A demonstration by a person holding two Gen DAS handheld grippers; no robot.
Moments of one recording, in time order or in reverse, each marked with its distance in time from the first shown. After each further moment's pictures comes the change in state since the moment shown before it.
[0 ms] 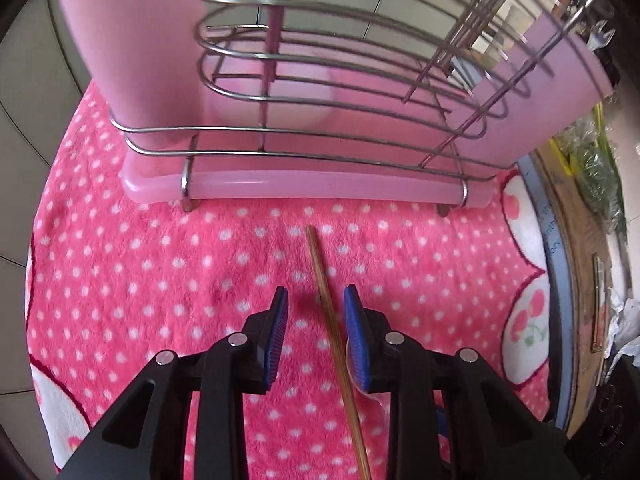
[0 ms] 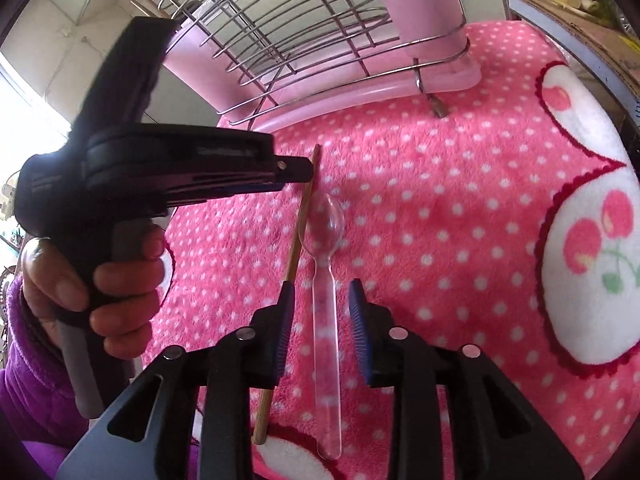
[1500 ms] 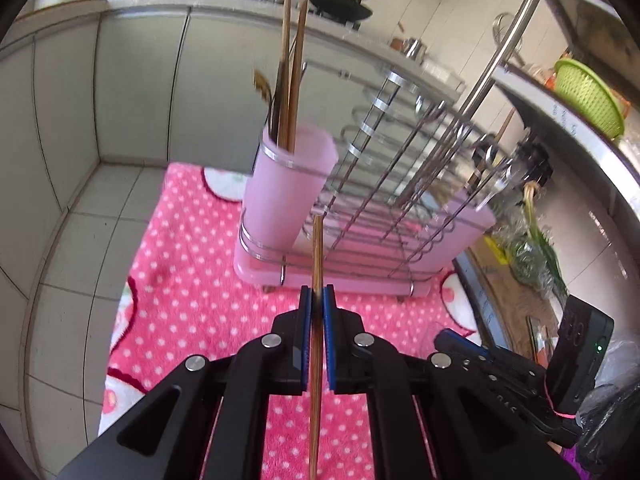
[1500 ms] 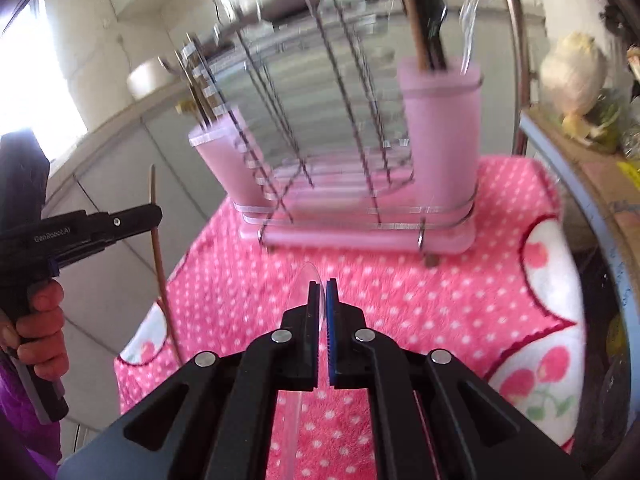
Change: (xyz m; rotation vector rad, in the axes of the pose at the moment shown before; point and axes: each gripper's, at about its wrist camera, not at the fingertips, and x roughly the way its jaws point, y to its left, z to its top) left arm -0.146 0.075 -0.042 -0.067 -0.451 -0.149; right arm -0.063 0.025 0.049 -0.195 -0.278 -0.081
